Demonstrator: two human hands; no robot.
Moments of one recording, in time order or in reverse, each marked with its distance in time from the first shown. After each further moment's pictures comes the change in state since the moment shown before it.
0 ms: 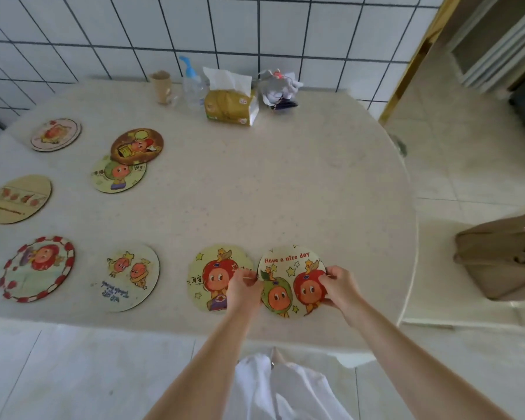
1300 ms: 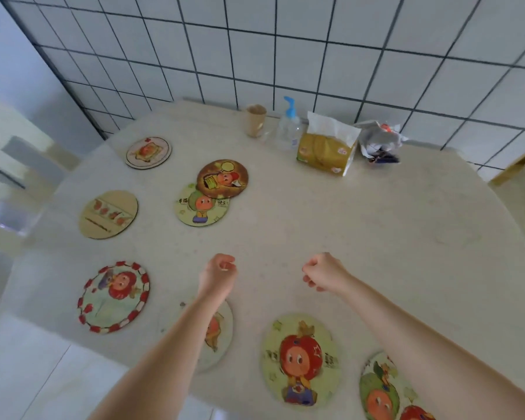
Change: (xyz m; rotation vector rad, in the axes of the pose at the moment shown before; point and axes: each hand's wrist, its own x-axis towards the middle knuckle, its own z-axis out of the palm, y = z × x) left_hand 0.165 0.065 -0.205 0.076 0.195 0.081; right_hand 0.056 -0.211 0.176 -0.607 -0.271 -0.282
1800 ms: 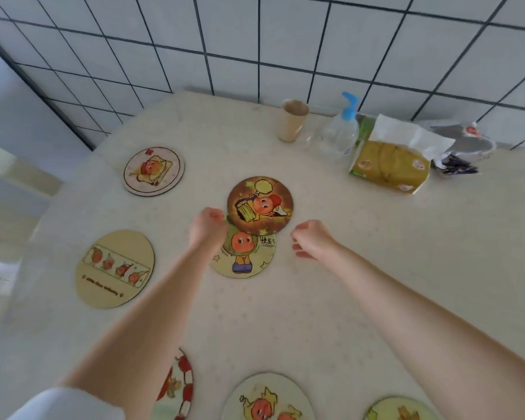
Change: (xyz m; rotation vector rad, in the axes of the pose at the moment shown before) left_hand 0.261 0.068 -0.111 0.177 0.043 0.066; right_hand 0.171 -0.202 0.064 0.360 0.103 0.166
